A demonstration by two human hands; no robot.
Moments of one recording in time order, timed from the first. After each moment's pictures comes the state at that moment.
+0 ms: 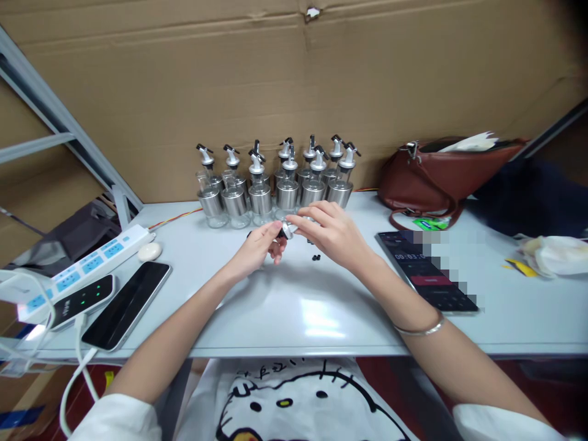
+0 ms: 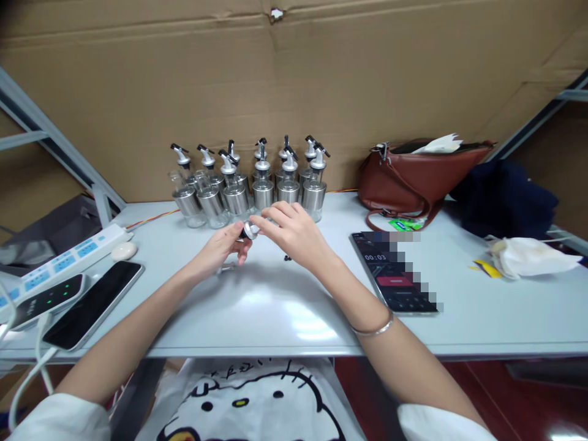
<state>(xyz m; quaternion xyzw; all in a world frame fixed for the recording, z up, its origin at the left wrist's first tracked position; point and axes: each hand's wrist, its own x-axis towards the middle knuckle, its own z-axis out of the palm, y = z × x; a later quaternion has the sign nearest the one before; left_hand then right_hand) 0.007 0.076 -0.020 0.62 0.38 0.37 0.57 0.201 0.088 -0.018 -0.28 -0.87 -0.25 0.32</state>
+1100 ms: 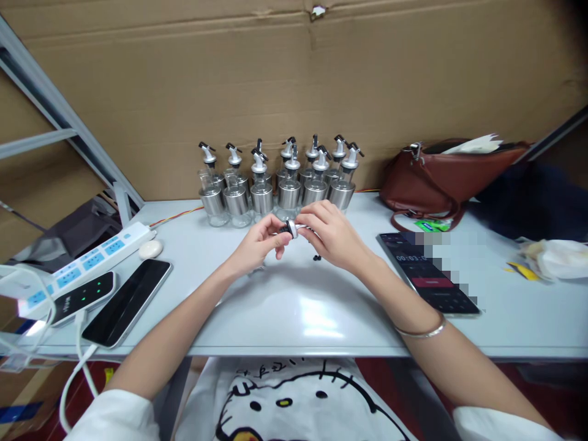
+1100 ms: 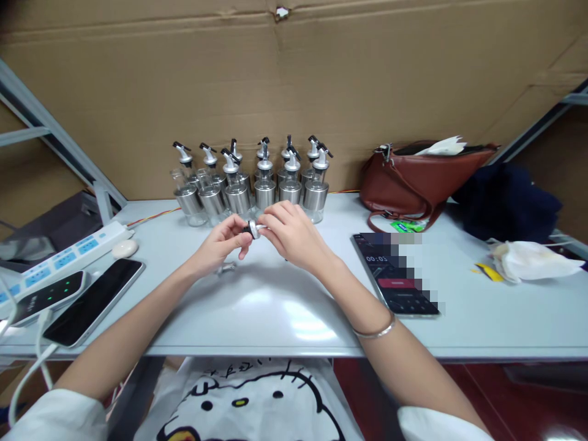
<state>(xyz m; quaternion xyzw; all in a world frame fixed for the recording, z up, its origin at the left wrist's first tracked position) 0.005 0.075 -0.016 0.63 0.30 0.43 0.58 0.197 0.087 -0.017 -0.29 -0.88 -0.14 0.35</state>
